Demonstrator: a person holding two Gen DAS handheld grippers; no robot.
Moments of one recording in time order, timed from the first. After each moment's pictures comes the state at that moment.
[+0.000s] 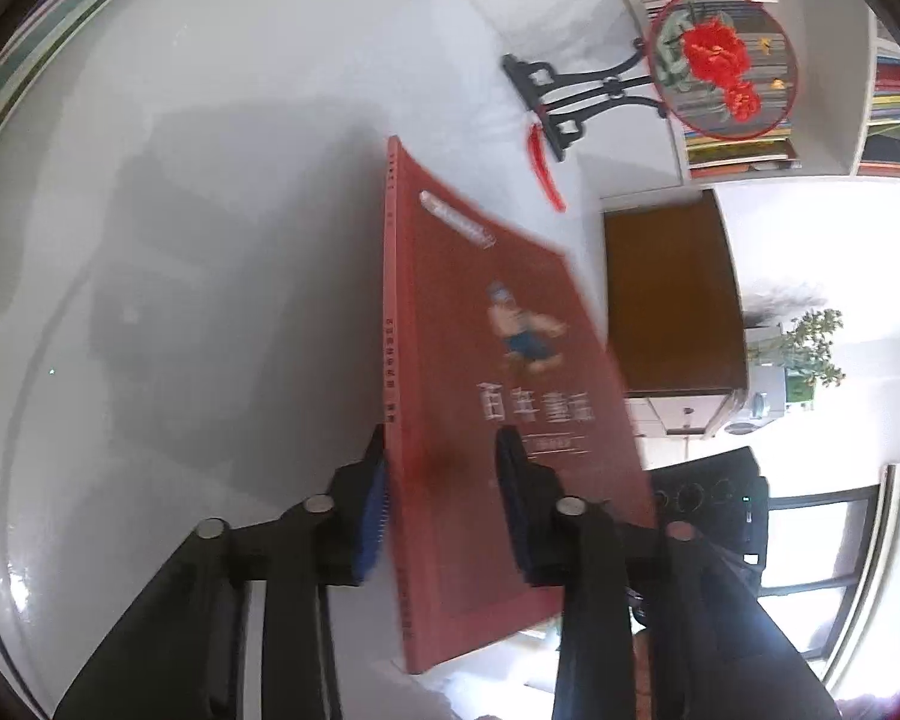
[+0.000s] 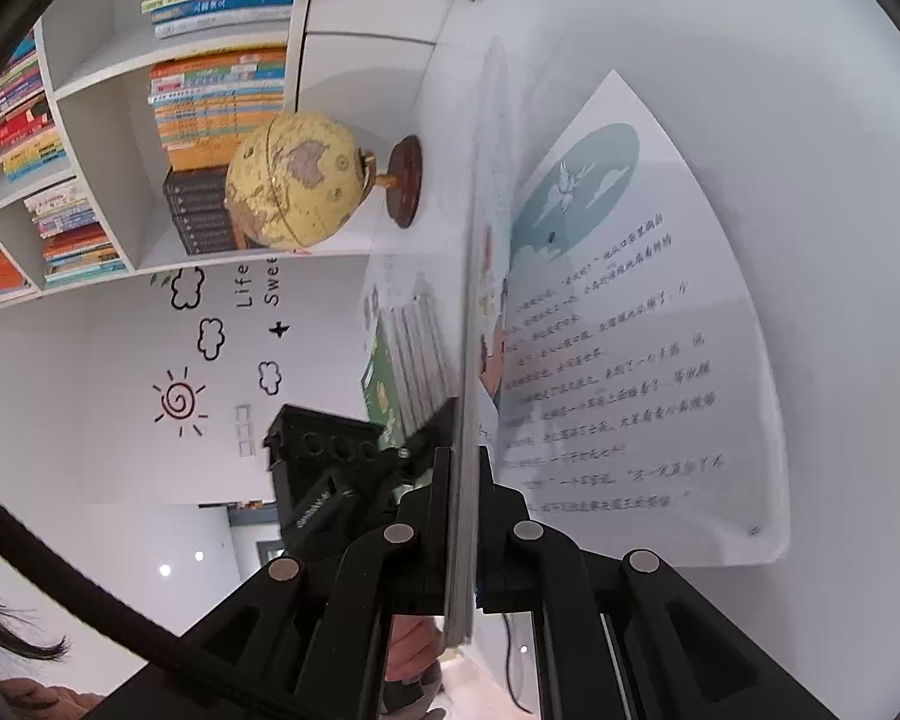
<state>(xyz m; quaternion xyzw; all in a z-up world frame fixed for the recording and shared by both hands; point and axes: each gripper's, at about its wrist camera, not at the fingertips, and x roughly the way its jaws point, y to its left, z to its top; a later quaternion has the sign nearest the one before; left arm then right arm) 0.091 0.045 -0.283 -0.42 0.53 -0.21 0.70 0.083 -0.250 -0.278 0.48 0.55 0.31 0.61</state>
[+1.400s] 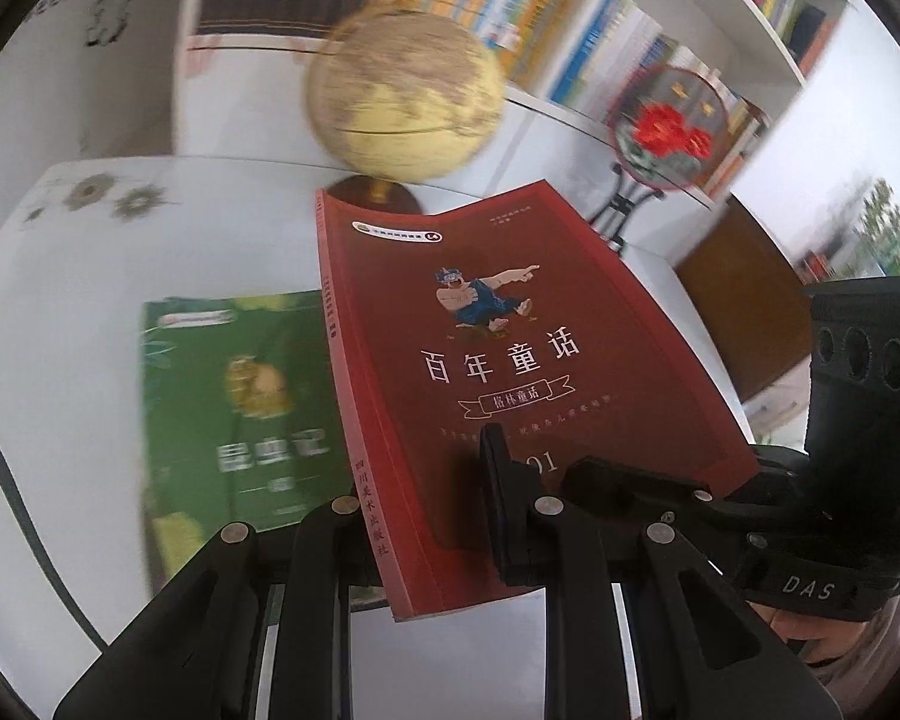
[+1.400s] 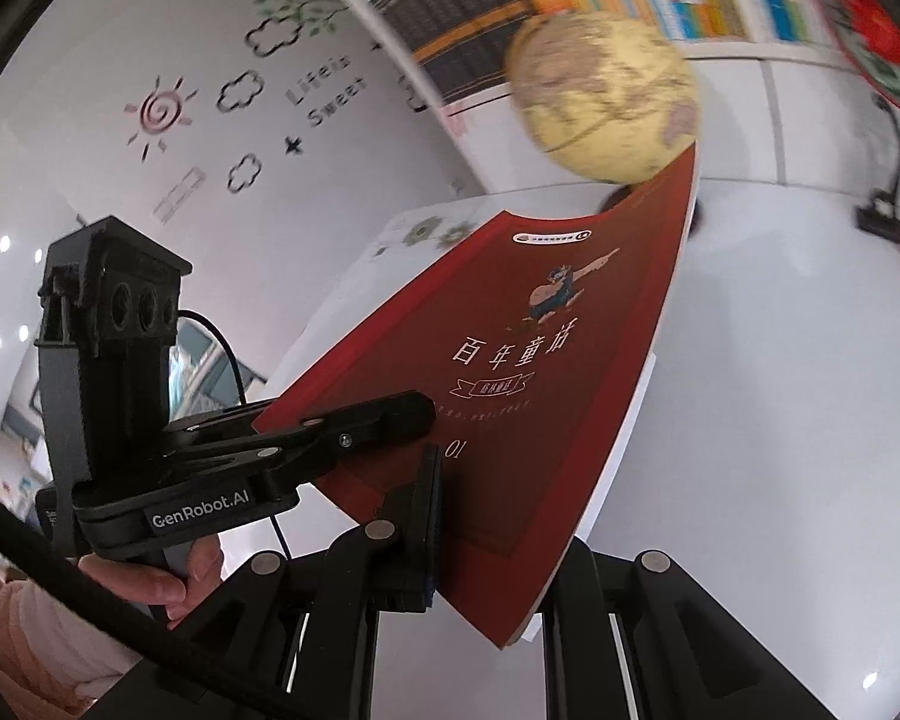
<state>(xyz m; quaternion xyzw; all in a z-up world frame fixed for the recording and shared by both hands) 0.049 0.190 -0.136 -0.15 0.44 -0.10 0.88 0.072 0.002 -0.140 0.08 0.46 0.42 0.78</state>
